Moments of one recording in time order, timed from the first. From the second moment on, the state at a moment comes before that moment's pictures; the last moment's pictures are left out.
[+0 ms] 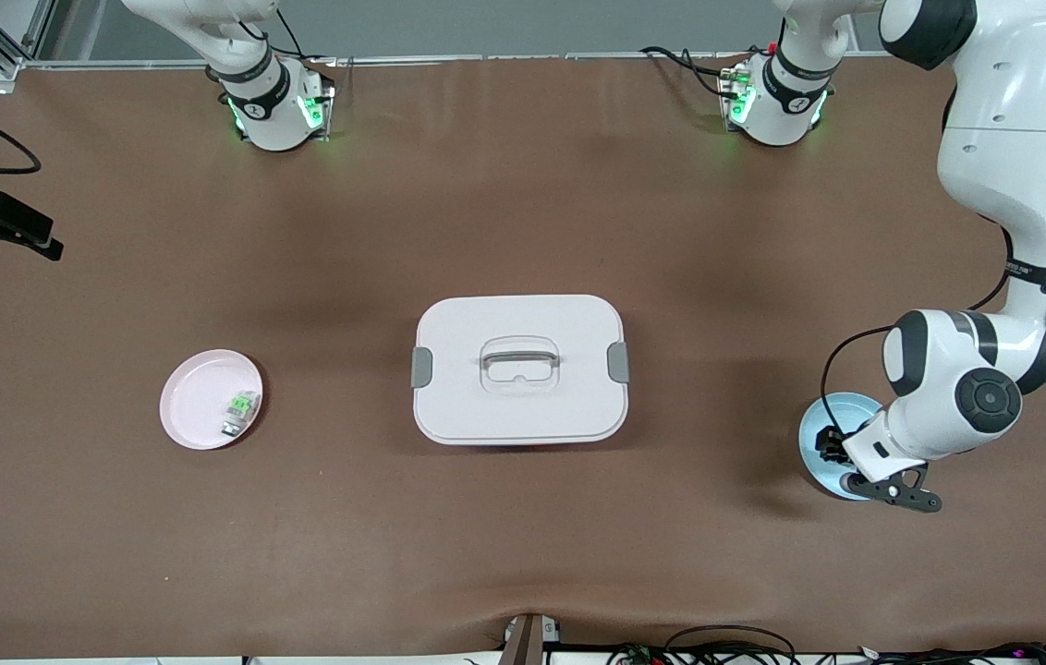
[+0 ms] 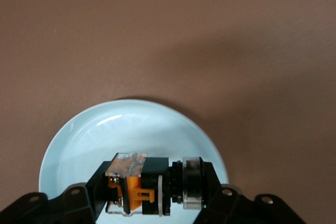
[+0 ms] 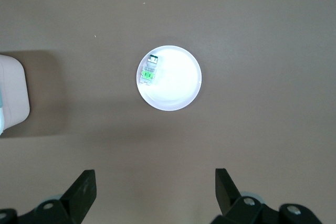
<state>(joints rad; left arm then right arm) 0.08 0.72 -0.15 -1.51 0.15 2.31 0.18 -0.06 -0.02 -0.02 -1.59 0.02 1.57 -0.04</state>
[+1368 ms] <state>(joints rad) 0.07 0.52 -0.58 -1.36 -0.16 2.00 -0.75 -0.06 -0.02 -0.03 -1.57 0.02 1.58 -0.04</state>
